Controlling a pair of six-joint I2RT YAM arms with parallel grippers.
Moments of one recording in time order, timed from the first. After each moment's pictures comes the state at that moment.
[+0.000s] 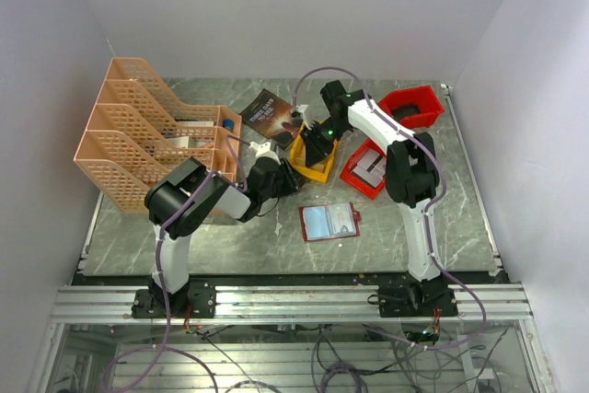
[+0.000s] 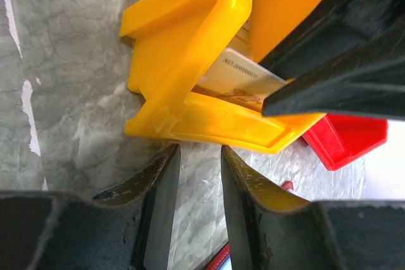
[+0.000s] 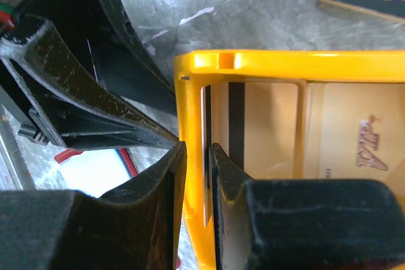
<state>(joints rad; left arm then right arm) -0.69 1.96 0.74 0.82 0.01 -0.89 0.41 2.30 1.98 -1.02 -0.72 -0.62</state>
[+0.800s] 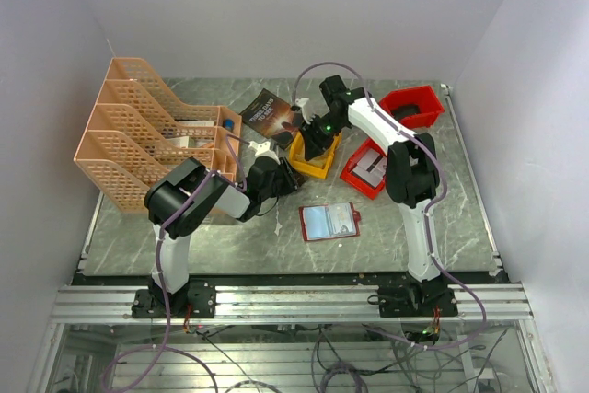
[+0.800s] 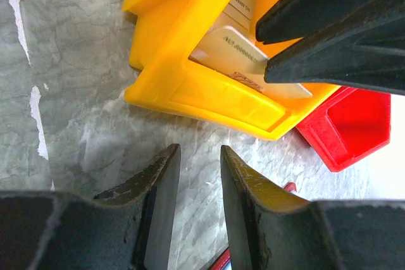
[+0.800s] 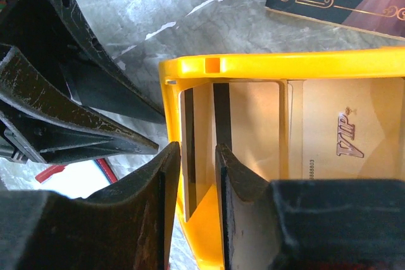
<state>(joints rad) -0.68 1.96 0.74 0.82 0.01 -0.88 0.42 2.29 1.99 -0.96 -0.63 -0.55</state>
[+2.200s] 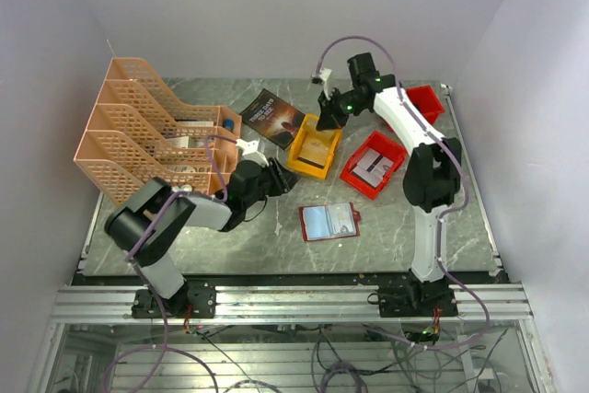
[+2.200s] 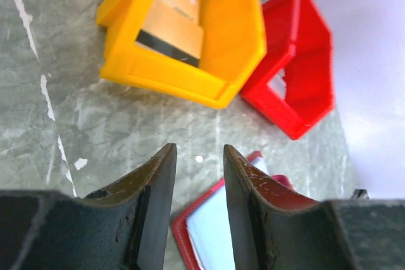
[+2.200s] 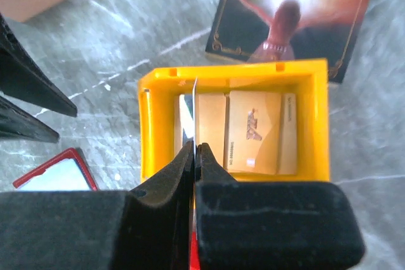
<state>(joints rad) -0.67 1.72 0.59 0.83 0.03 -0.80 0.33 2.19 2.02 -0.87 -0.69 -0.59</state>
